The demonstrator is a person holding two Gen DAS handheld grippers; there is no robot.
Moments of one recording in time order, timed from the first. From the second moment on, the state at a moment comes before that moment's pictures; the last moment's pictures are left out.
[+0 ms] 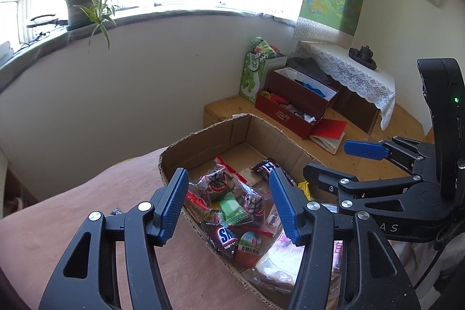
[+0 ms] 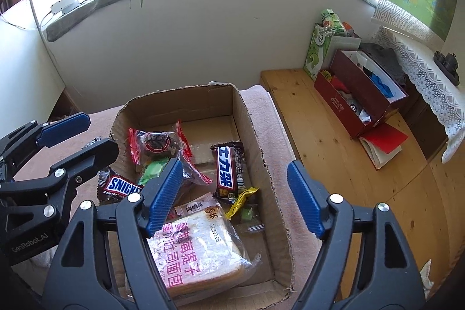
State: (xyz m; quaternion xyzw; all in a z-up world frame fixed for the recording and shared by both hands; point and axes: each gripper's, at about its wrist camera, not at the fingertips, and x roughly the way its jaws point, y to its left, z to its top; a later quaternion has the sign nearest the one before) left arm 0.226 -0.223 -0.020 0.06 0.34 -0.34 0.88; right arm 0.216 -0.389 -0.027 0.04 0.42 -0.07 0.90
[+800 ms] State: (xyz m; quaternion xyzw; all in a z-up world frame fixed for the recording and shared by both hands) left arm 0.244 -0.111 -0.020 0.01 0.34 -0.27 0.90; right arm 0.152 -0.255 -0.006 -0.01 0.37 0.04 0.93
